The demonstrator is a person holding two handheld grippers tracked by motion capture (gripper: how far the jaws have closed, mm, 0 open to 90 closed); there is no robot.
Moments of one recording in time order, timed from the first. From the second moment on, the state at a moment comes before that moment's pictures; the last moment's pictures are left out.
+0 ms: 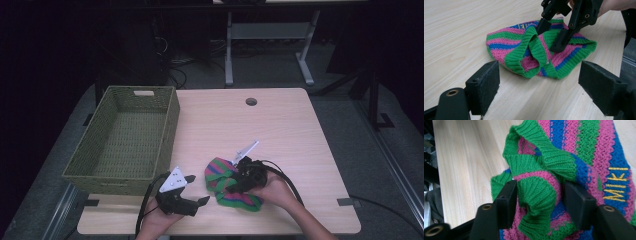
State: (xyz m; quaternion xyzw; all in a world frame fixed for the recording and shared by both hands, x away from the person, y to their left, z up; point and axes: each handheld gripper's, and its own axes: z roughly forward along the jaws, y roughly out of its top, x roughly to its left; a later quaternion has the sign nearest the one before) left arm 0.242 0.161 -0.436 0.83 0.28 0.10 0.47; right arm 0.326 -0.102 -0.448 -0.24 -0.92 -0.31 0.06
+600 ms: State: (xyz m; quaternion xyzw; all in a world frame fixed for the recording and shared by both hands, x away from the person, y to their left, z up) left arm 0.242 0.162 -0.435 0.83 0.28 0.10 0.47; right arm 0.320 -0.121 -0.427 -0.23 -0.92 -0.33 0.05
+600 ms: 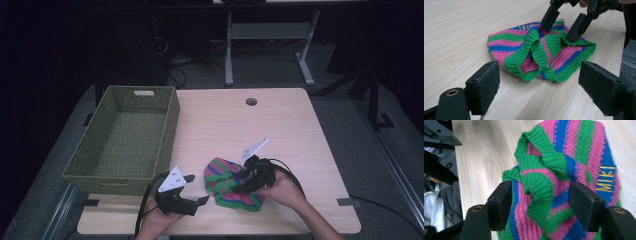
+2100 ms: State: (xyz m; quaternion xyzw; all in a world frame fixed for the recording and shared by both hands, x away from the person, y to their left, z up) left arm 0.242 0.165 -0.434 0.83 0.28 0.10 0.48; right arm 0.323 -0.102 -0.451 -0.23 -0.92 -0.31 0.07
